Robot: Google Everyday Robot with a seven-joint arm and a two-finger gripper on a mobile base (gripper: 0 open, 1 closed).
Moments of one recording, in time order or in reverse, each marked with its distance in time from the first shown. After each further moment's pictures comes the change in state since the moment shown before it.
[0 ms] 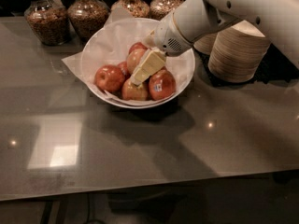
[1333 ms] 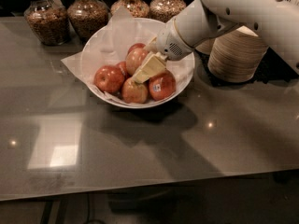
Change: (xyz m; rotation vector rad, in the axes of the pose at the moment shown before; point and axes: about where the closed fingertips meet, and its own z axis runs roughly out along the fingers) arm 0.013 -0.001 0.010 -0.006 0.014 0.032
